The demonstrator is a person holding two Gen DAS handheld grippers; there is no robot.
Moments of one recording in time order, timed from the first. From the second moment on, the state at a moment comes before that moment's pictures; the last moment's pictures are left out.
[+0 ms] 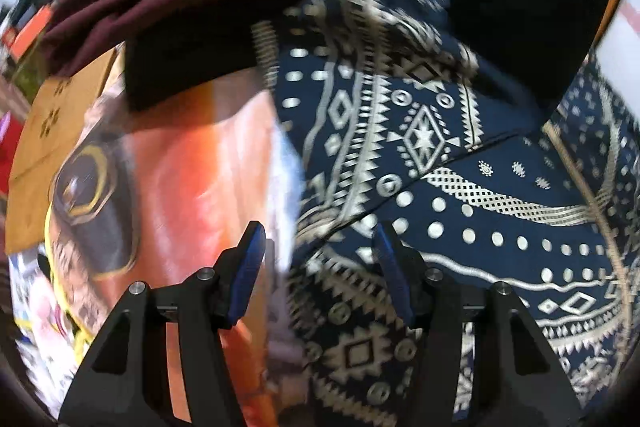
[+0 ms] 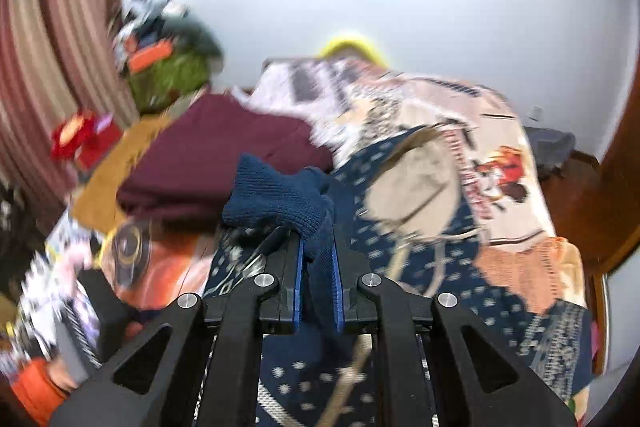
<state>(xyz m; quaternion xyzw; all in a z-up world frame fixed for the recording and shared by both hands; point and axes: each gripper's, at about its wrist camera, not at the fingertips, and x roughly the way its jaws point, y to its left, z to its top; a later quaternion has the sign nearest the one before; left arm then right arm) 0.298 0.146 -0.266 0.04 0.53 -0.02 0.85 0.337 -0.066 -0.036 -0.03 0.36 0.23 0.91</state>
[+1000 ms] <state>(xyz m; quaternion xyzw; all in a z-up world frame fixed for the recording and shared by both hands) 0.299 0.154 -0.292 0.06 0.53 0.07 0.85 0.299 -0.221 -0.159 0.06 0.50 0.10 0.86</state>
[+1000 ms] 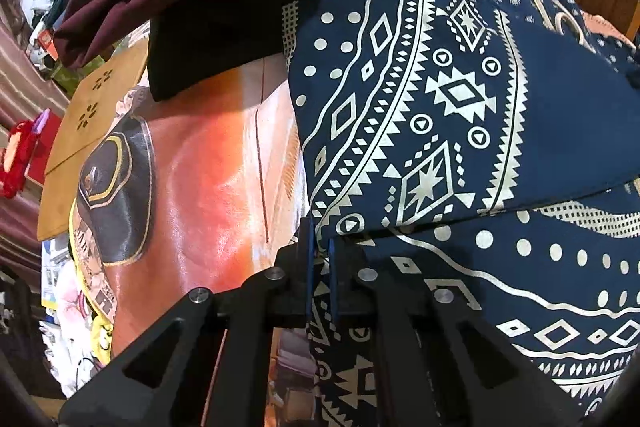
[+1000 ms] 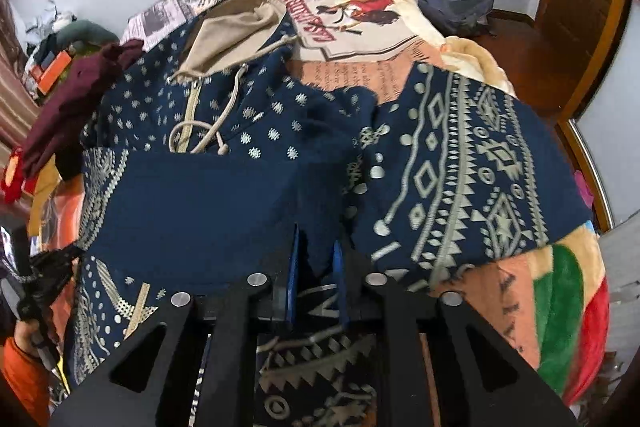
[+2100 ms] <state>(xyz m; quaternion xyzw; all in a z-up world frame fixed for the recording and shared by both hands) 0.318 -0.012 -0.151 0.00 0.45 -0.08 0.89 0.275 -0.391 -0.138 0.21 0.47 0.02 0.86</state>
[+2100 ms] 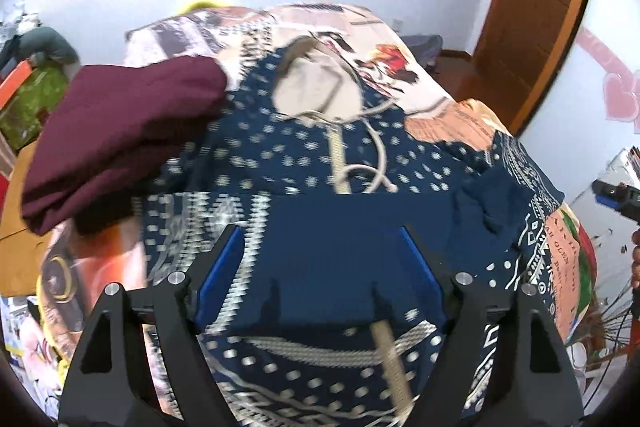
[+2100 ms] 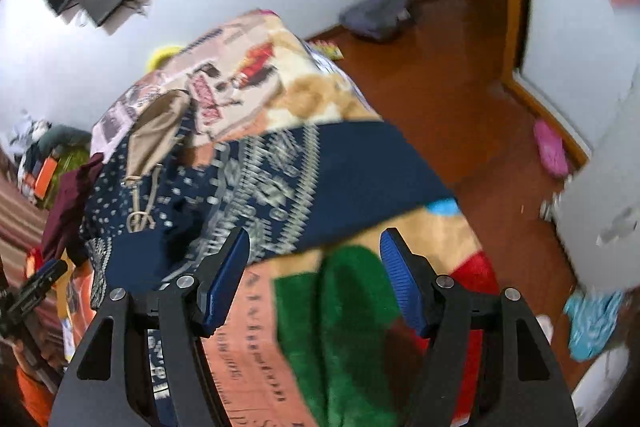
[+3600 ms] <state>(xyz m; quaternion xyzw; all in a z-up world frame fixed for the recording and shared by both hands) 0.293 -0.001 -0.160 0.02 0.44 -0.08 0.89 0.308 -0.275 -0.012 0.14 0.31 0.10 0.94</state>
